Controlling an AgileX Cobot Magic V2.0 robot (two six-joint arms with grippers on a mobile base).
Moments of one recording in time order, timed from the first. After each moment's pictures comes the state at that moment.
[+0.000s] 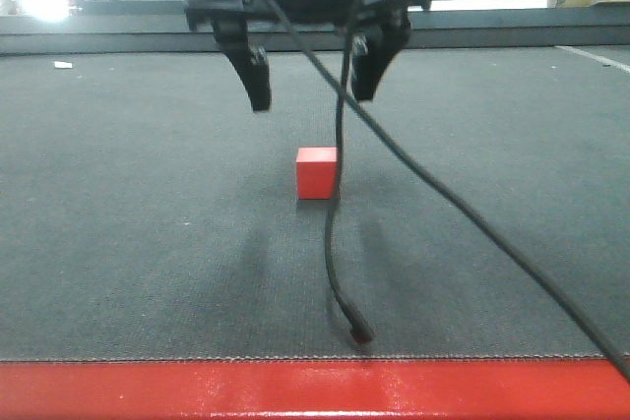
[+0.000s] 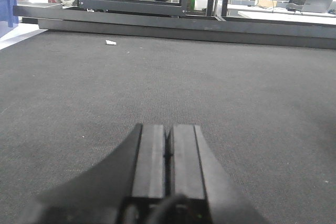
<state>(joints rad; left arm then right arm) -0.07 -0.01 0.03 0.00 0.01 -0.04 0.74 1.99 -1.78 -0.33 1.07 0.80</state>
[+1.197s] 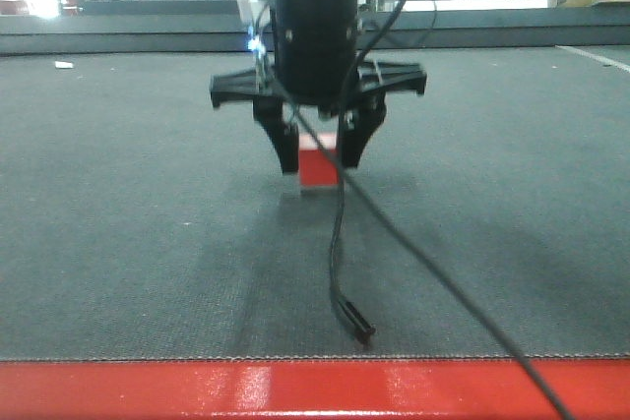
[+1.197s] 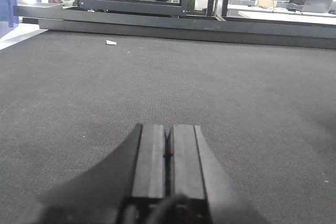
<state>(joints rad) -0.07 -0.01 0.03 0.00 0.01 -0.04 0.68 2.09 -1.79 -0.26 1.00 0.79</state>
